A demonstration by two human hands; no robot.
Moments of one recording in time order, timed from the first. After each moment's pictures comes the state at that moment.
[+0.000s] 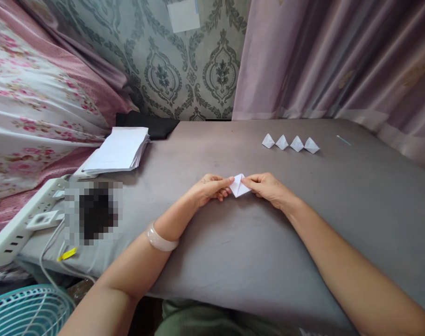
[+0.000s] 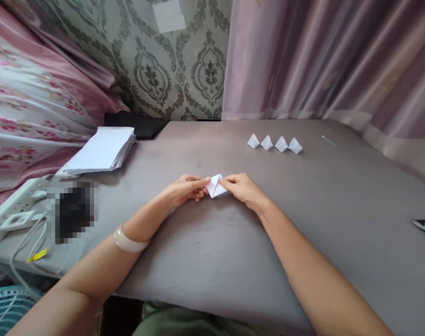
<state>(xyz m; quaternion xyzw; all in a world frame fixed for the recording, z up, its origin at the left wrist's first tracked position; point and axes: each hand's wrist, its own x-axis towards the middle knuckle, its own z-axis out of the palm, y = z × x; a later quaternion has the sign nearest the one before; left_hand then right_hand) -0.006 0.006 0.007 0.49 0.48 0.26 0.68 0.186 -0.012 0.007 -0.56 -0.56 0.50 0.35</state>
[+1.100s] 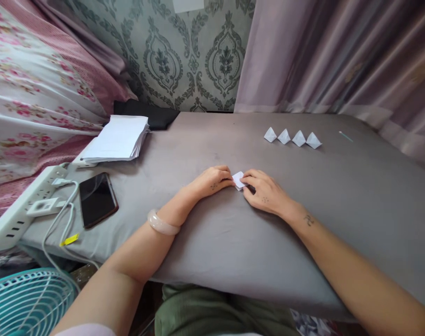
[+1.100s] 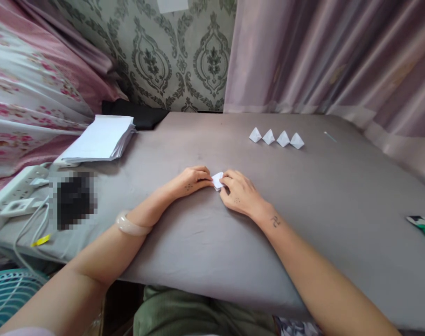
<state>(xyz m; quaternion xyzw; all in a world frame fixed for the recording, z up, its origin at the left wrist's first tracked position) -0.022 0.019 -0.011 0.90 0.30 0.22 0.22 0.184 -0.039 0.002 -0.50 -0.84 0.06 0.19</state>
